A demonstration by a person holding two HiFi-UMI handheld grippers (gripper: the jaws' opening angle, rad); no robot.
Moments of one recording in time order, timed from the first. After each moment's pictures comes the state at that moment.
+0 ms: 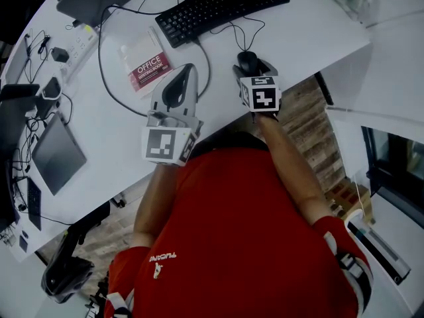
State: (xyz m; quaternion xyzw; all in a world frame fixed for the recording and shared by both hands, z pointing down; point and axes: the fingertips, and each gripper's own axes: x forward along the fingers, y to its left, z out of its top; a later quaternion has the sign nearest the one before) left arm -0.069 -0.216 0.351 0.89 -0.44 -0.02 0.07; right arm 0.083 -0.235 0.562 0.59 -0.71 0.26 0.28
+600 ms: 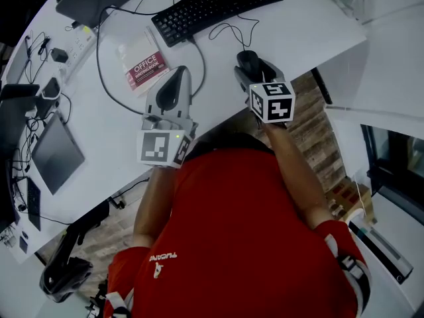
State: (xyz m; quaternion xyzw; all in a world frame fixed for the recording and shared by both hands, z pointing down) left arm -0.071 -0.200 0.344 0.89 -0.45 -0.02 0.06; right arm 0.087 -0.210 0.505 0.57 -0.76 0.25 0.21
